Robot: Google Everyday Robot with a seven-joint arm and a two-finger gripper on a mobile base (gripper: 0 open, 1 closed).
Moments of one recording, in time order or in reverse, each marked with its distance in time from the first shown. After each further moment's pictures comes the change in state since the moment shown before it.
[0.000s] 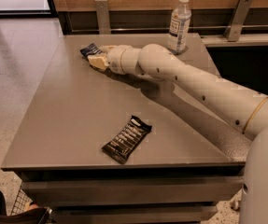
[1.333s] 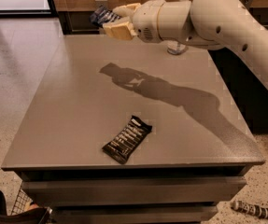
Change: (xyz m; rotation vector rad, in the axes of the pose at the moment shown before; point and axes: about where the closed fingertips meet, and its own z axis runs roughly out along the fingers) arm -0.126 0.017 -0.153 -0.094 -0.036 -0.264
